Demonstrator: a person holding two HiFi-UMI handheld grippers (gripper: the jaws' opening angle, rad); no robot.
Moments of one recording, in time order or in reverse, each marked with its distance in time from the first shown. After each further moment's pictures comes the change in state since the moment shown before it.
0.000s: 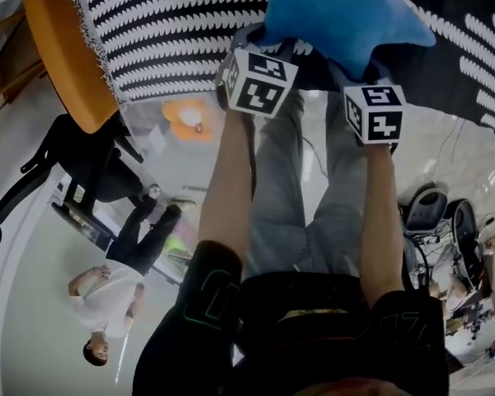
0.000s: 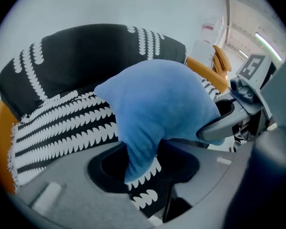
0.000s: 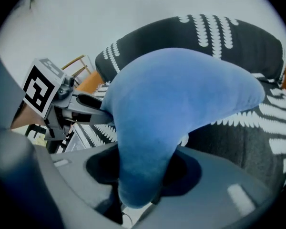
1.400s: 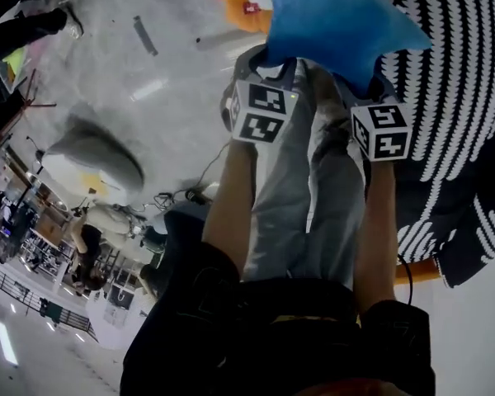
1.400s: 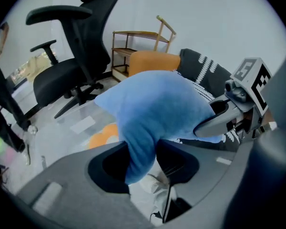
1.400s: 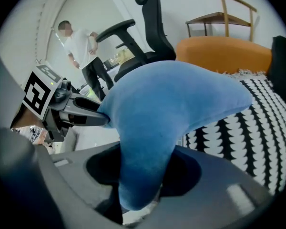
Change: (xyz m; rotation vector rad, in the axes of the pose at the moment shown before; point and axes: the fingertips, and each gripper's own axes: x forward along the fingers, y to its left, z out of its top) left arm -0.237 0.054 -0.474 -1.189 -0.203 0.630; right arm 0.127 0.436 -0.122 -1.137 0.413 0.584
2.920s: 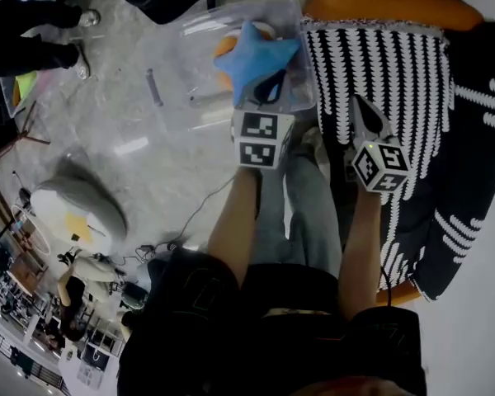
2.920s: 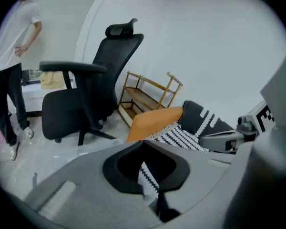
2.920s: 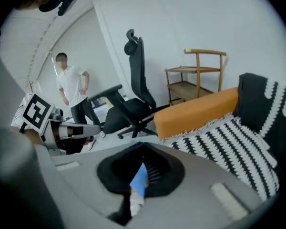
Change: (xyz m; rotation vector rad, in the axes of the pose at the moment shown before) left arm -0.124 0.031 0.163 -0.213 -0.409 -0.015; right arm -0.149 0.002 0.154 0.126 -0.416 -0.193
